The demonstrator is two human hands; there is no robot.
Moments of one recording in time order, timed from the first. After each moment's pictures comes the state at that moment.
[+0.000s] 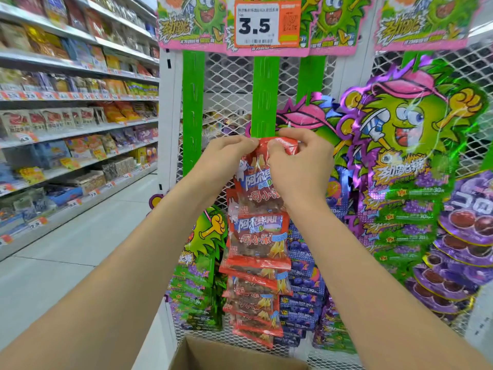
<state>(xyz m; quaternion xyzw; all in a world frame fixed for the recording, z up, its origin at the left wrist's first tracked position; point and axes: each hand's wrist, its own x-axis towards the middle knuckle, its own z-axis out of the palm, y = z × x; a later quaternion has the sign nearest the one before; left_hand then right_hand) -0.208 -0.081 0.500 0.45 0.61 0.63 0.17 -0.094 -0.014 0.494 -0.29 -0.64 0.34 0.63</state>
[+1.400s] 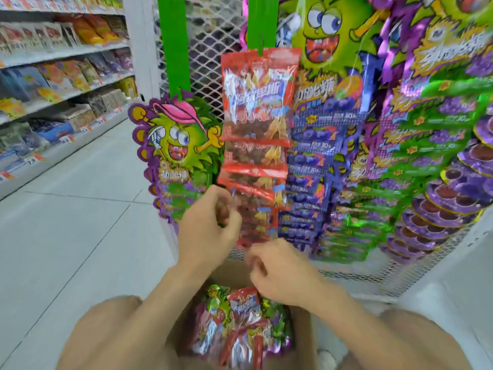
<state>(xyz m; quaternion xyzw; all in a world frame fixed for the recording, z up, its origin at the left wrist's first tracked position) -0.159 -0.158 0.266 0.45 0.73 0.50 -0.13 -0.013 -0.056 0.233 -0.17 -0.96 0.21 0.07</state>
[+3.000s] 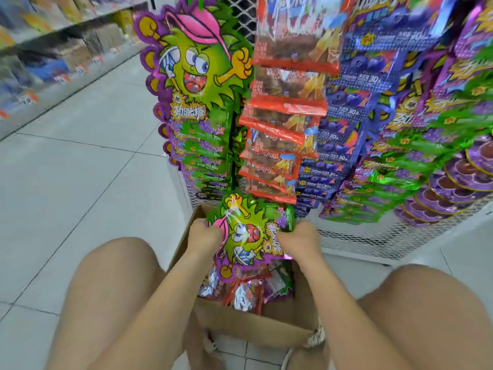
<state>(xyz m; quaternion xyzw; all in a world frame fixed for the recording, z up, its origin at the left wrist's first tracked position) -0.170 -0.194 0.095 0.01 0.78 0.55 0.31 -0.020 -0.061 0.116 -0.56 -0.71 0.42 0.09</state>
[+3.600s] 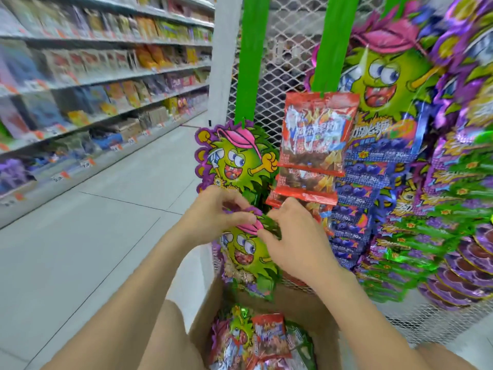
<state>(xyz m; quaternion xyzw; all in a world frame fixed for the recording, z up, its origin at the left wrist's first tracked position) -0.244 -0.213 0.321 0.50 0.74 0.43 0.12 -0.072 -0.098 0.315 -0.23 -0.95 0.09 0.18</state>
